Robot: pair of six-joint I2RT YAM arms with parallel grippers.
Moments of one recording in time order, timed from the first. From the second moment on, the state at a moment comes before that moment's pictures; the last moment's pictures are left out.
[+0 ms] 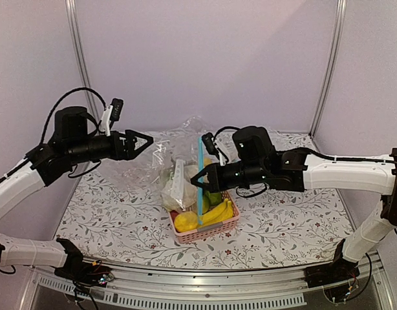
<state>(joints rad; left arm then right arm) -0.55 1.02 0.97 -0.28 0.28 -0.37 1.05 1.56 1.18 -0.08 -0.24 0.62</state>
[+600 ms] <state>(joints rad) -0.82 1.12 0.95 -0.23 0.26 -0.49 1.05 1.56 1.22 -0.16 -0.19 0.60</state>
